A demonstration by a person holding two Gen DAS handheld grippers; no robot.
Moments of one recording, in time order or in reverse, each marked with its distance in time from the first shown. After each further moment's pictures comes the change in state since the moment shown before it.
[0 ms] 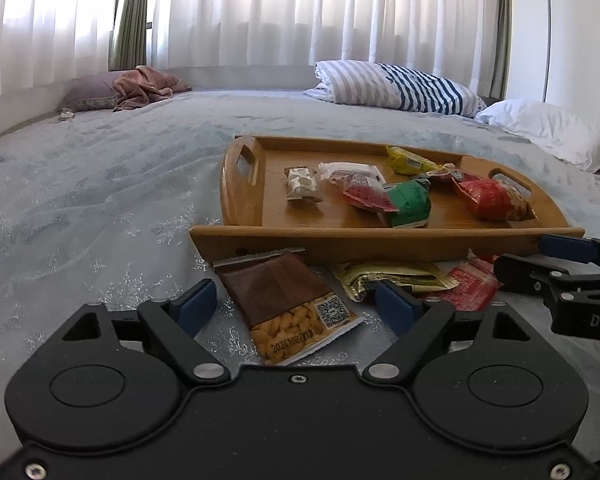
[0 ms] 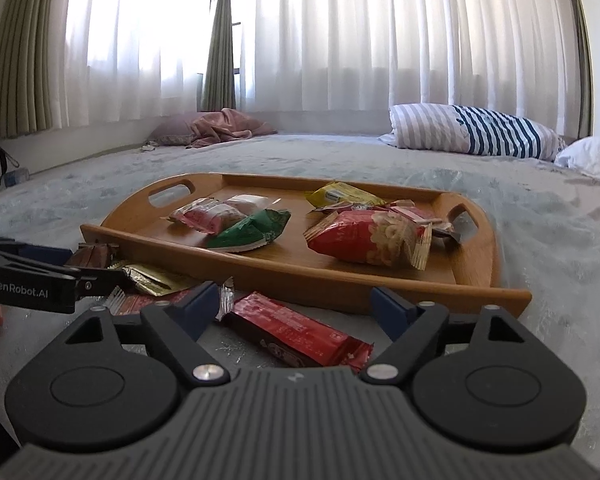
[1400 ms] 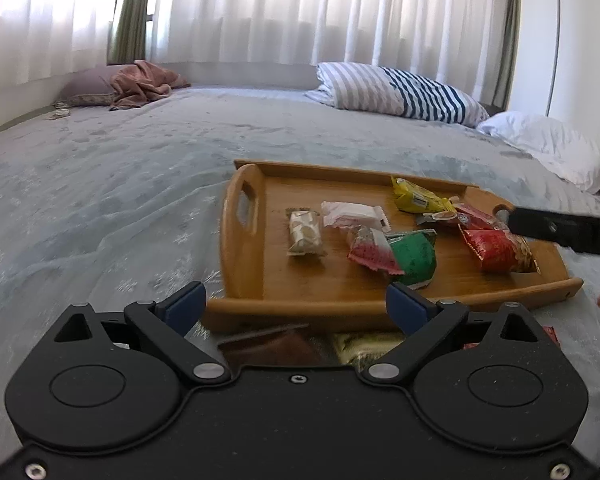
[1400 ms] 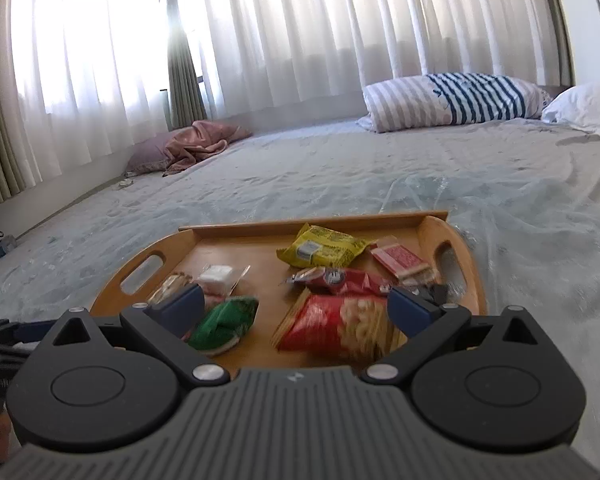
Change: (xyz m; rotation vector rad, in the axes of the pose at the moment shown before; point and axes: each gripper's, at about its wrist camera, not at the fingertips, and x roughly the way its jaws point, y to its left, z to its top) left arm 0.009 0.012 0.048 -0.046 0.014 -0.016; right arm 0.020 -0.032 0.069 0.176 0.034 -0.015
